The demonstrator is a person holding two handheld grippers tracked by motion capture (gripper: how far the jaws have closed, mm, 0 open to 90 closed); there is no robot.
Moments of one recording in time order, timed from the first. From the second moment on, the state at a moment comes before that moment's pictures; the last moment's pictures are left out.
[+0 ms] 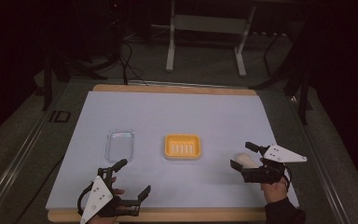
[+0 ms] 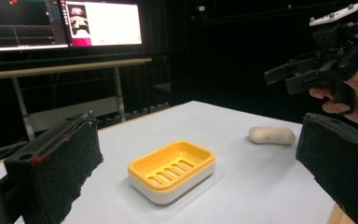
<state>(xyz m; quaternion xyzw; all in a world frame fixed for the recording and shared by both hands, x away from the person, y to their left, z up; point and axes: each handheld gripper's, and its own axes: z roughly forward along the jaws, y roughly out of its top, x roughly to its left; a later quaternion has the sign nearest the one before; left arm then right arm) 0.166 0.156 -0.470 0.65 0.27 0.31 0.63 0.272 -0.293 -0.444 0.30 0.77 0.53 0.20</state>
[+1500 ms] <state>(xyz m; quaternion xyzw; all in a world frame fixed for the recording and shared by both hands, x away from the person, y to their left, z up) 0.165 0.153 -0.473 0.69 0.27 0.27 0.61 0.293 -0.274 -0.434 0.25 0.91 0.31 0.09</state>
